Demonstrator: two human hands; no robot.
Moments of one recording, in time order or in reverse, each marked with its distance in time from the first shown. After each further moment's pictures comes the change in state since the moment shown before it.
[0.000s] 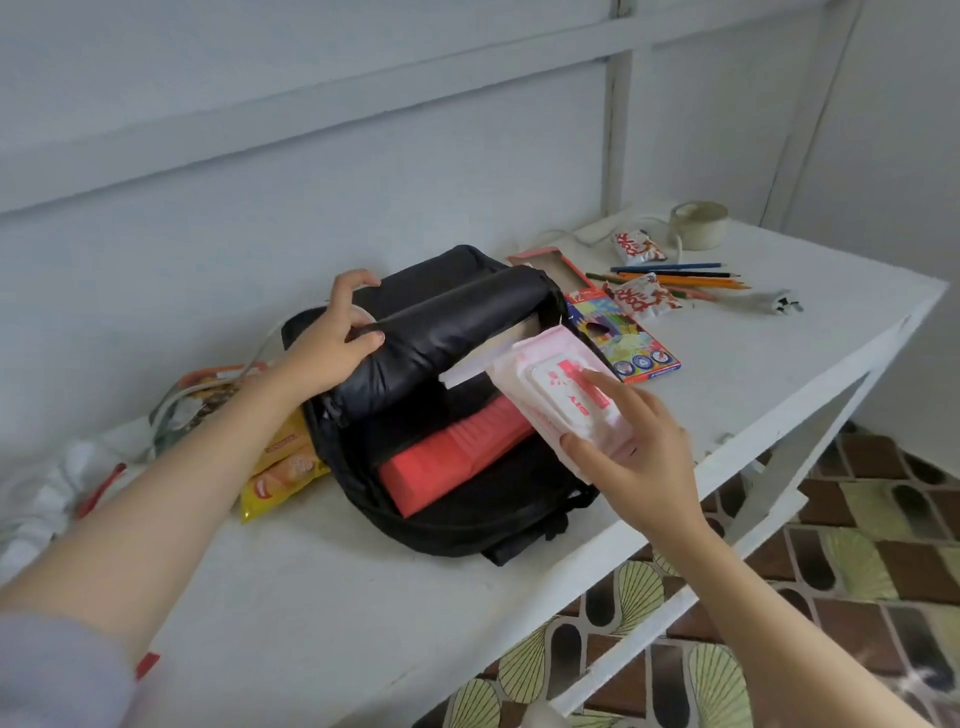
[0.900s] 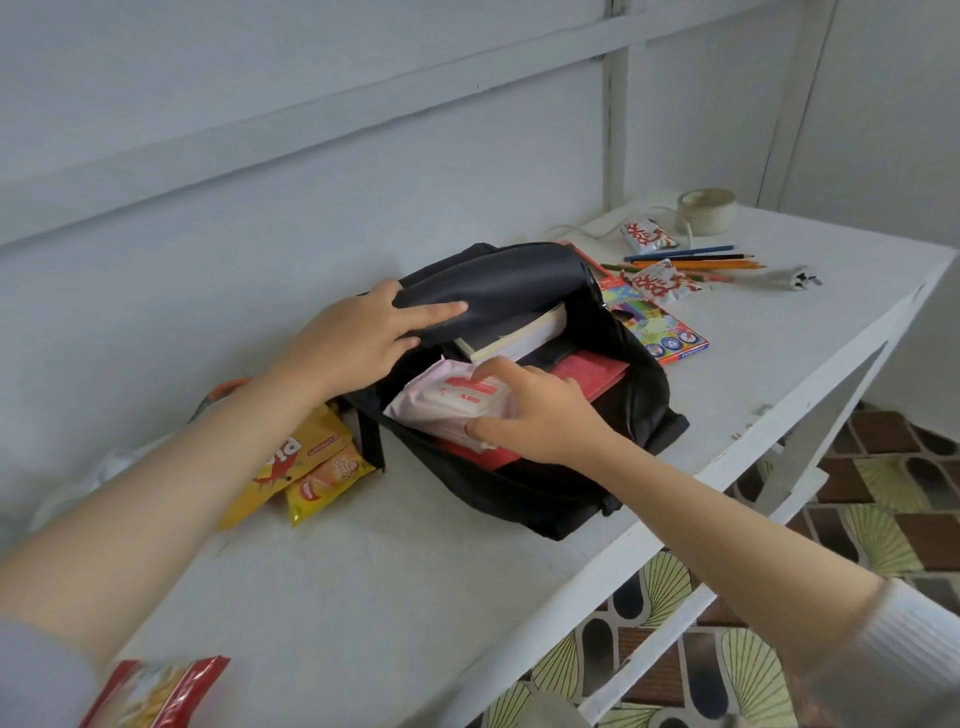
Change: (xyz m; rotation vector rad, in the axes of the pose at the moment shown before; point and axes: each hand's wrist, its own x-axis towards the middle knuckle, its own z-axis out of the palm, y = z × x) left_hand -0.010 0.008 -0.033 0.673 -0.081 0.439; right_hand 0.039 -0.066 0.081 -0.380 -0.476 -0.108
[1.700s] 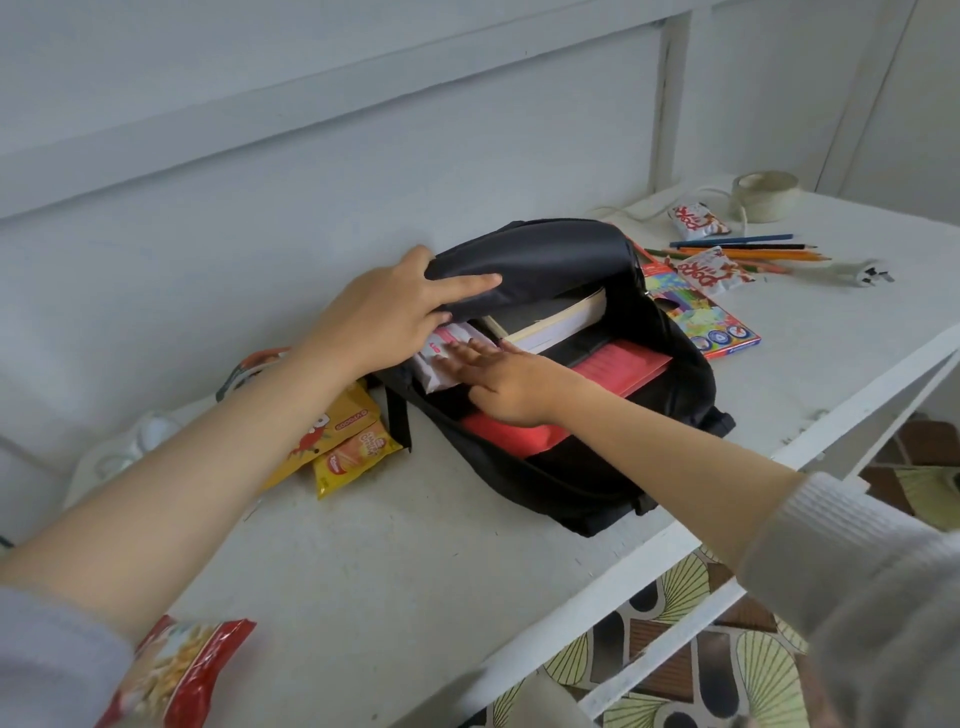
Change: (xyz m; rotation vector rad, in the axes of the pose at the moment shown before) left_hand -0.004 0.004 -0.004 -0.010 0.051 -0.050; right_hand 0.061 -0.010 0.025 -0.310 -0.337 -0.353
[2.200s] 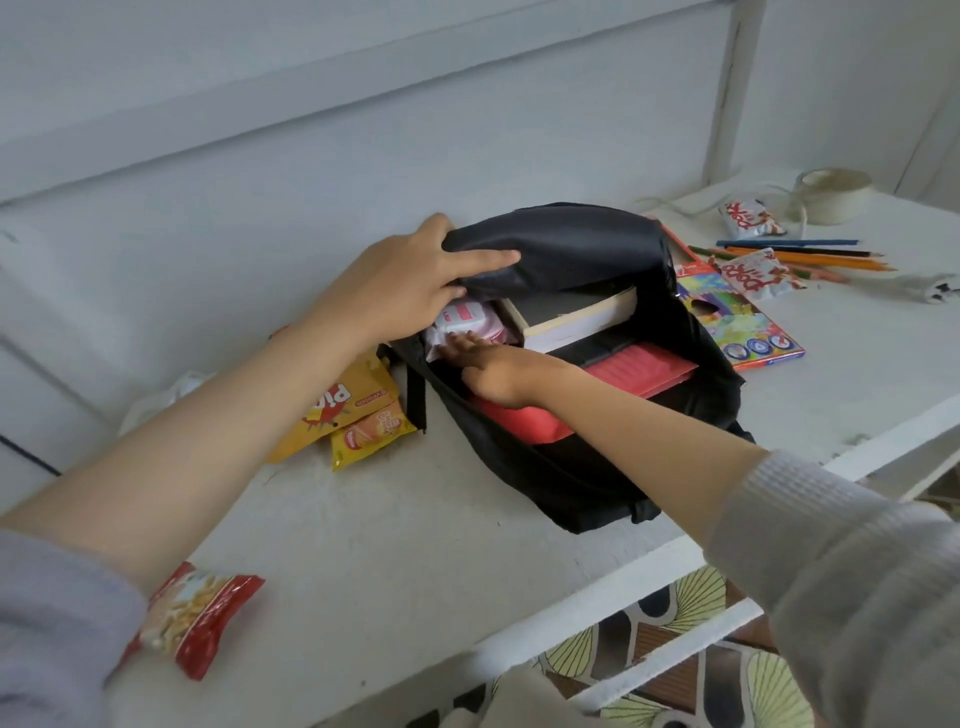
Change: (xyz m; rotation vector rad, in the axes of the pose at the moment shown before) left_hand 0.003 -0.001 -0.011 -0.007 0.003 -0.072; right_hand 0.025 -0.011 -0.006 0.154 -0.151 0.035
